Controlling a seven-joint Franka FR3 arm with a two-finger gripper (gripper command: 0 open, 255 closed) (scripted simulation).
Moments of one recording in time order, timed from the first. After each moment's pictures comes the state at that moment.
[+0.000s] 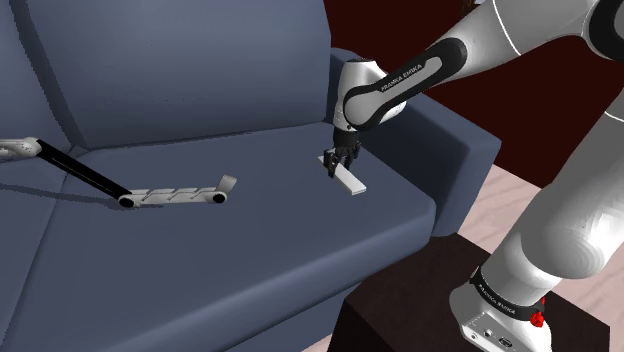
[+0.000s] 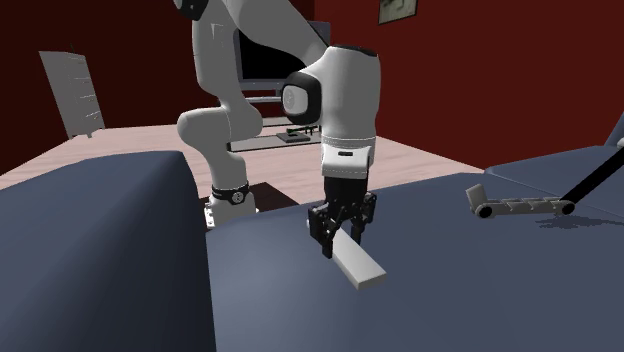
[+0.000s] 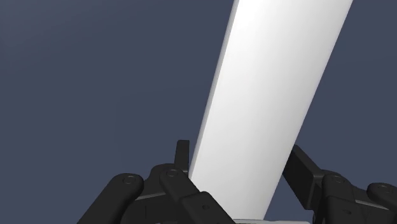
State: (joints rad) arm 0.03 0.01 0.05 -2.34 -0.04 2.36 0.15
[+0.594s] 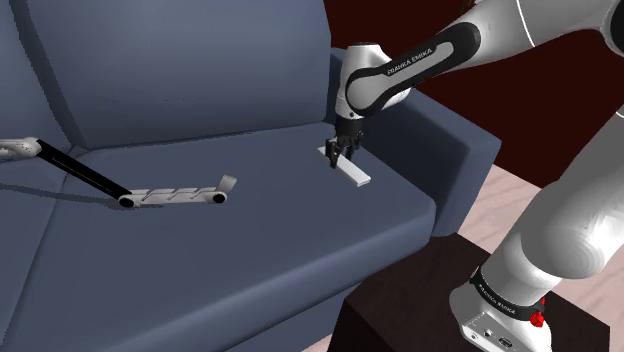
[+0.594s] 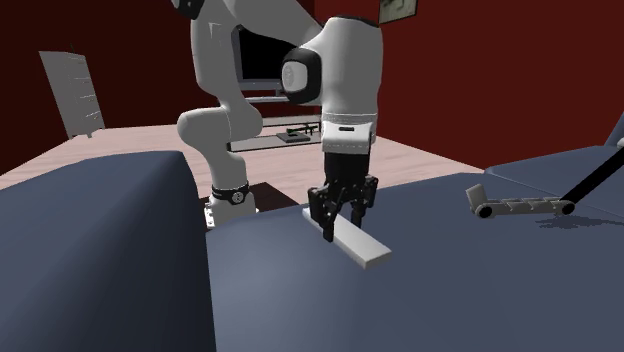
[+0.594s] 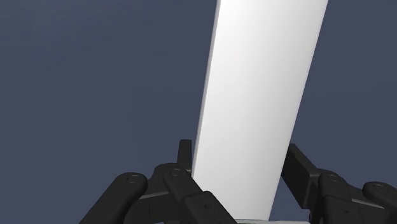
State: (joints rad) arm 0.03 -0.04 0.05 -2.30 -0.03 2.27 0.14
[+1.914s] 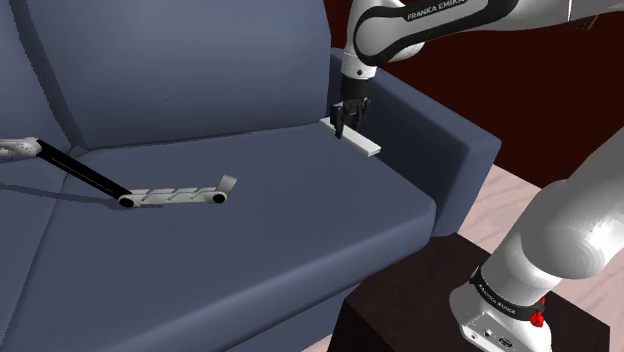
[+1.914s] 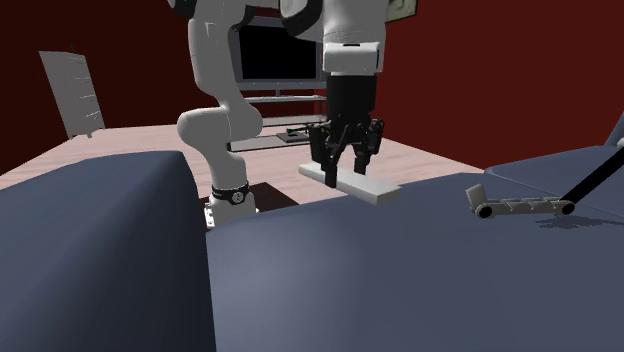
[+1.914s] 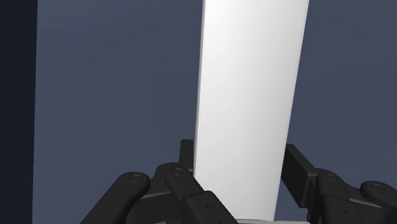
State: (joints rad) arm 0.03 -0.15 0.05 -2.14 -0.02 2.00 0.13
